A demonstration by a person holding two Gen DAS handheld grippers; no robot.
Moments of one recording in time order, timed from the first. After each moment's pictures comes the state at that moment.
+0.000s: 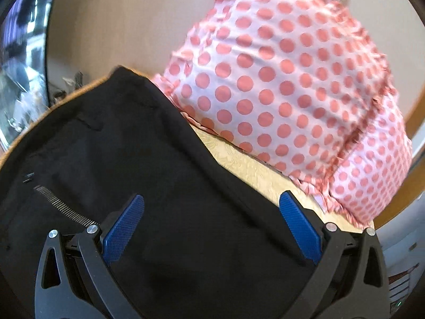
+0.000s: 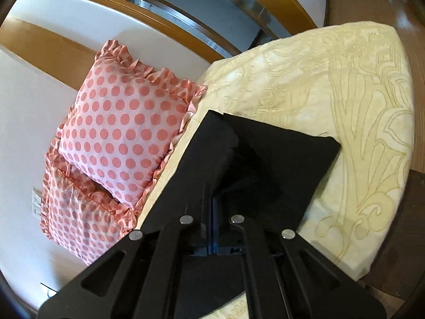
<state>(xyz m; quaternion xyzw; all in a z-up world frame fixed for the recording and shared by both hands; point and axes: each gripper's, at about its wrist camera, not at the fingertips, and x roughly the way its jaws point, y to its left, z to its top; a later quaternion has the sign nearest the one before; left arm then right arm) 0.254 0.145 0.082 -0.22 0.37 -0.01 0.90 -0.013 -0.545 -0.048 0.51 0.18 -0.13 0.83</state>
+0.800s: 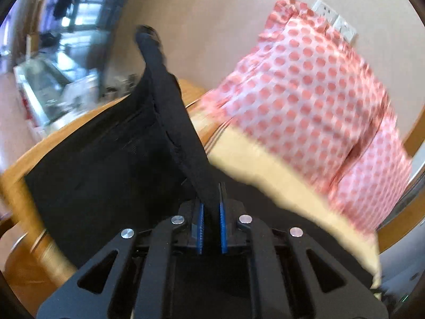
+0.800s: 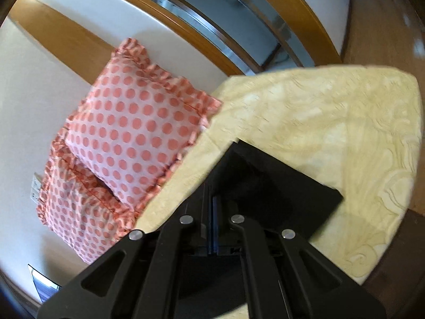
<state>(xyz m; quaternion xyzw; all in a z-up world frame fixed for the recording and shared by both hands) 0.065 0.196 0.063 -0.25 0.31 0.08 0.92 -0.012 -0.557 -0.035 0.46 0.18 -0.13 0.86</state>
